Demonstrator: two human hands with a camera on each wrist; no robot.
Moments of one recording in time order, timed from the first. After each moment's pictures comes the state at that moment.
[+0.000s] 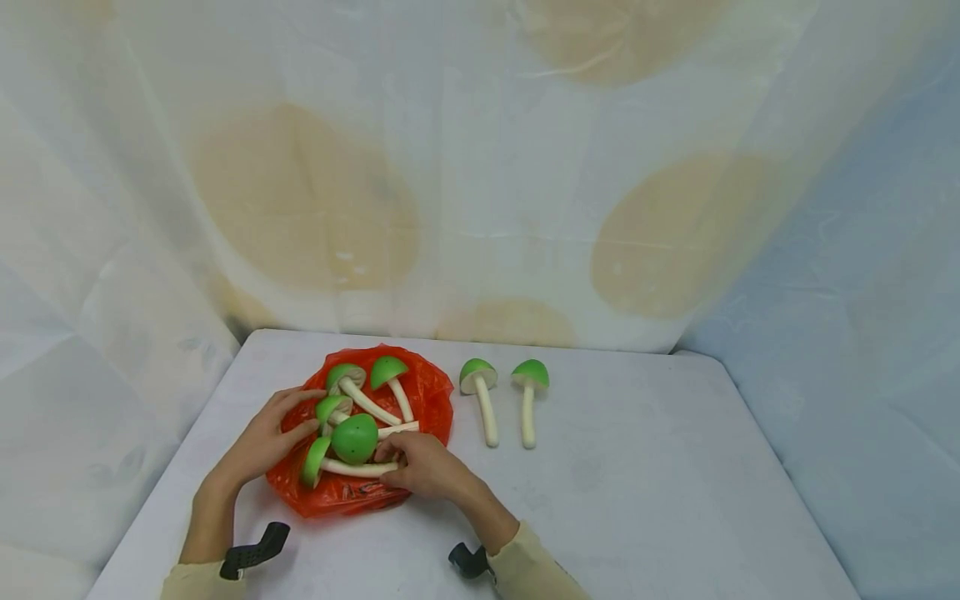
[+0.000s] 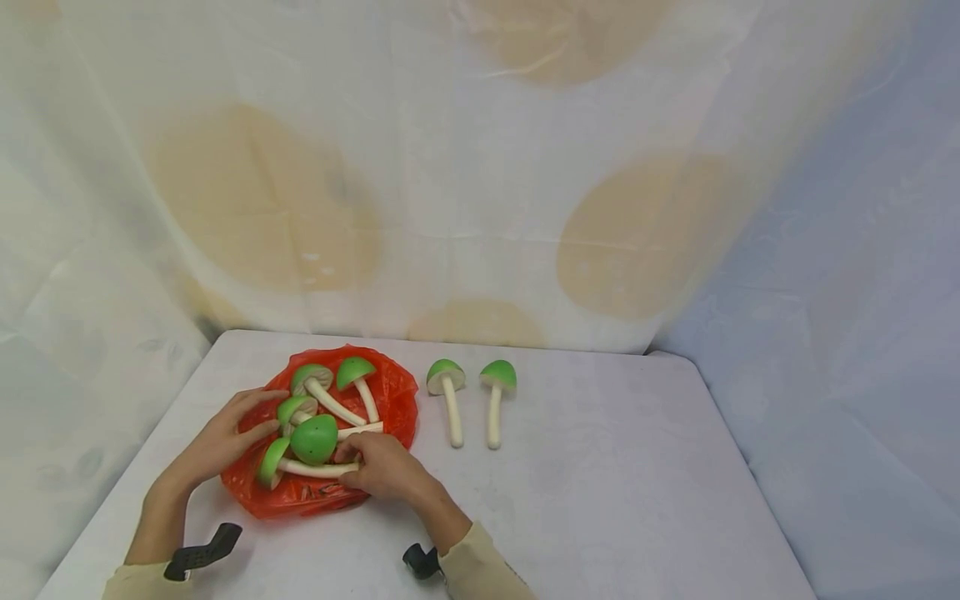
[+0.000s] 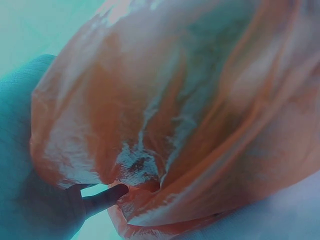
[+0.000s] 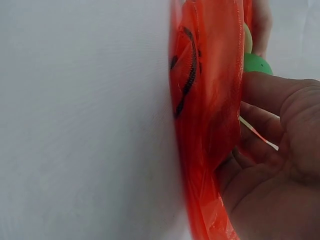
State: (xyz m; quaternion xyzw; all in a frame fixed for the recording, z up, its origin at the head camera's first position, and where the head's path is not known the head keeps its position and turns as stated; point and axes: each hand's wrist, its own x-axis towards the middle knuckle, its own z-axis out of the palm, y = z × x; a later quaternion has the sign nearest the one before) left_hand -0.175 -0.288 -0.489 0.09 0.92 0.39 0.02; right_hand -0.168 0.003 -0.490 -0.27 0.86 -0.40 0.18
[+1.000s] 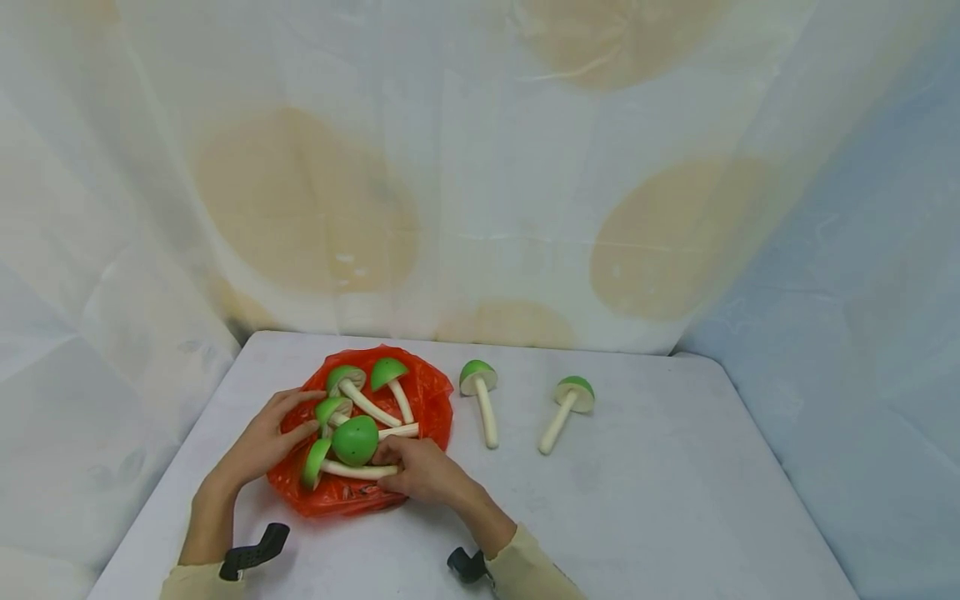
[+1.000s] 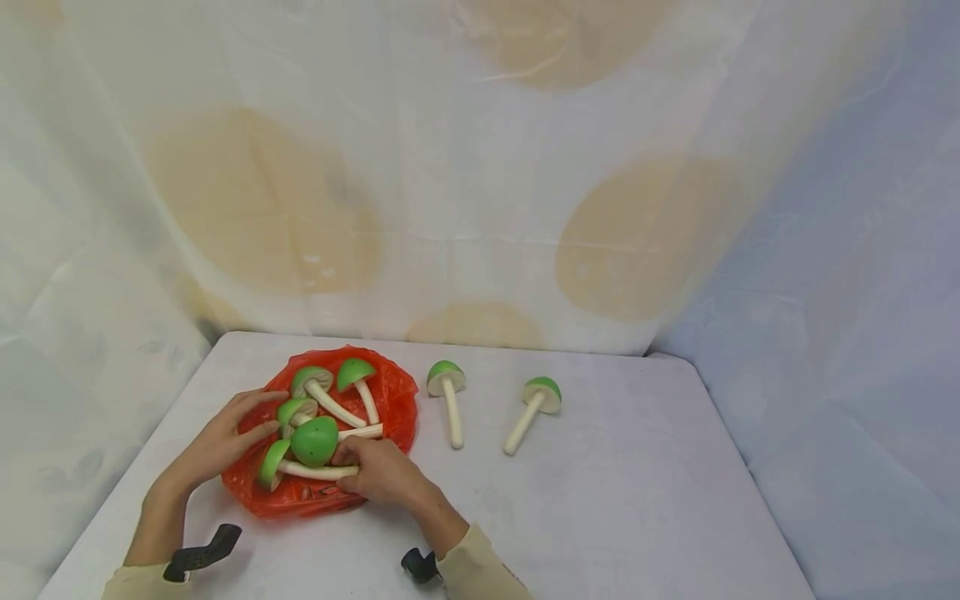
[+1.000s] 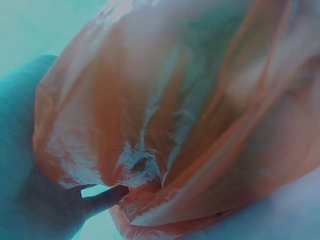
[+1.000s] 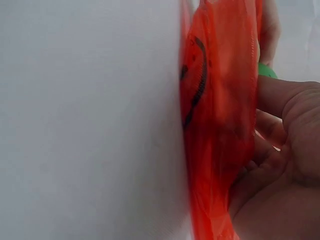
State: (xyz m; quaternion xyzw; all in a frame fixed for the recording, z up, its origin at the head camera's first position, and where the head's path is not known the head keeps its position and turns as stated) left_hand -0.174 -0.289 -0.489 0.09 0.91 0.39 0.02; right_hand -0.161 -0.001 -0.492 -0.25 0.87 -0.38 0.18
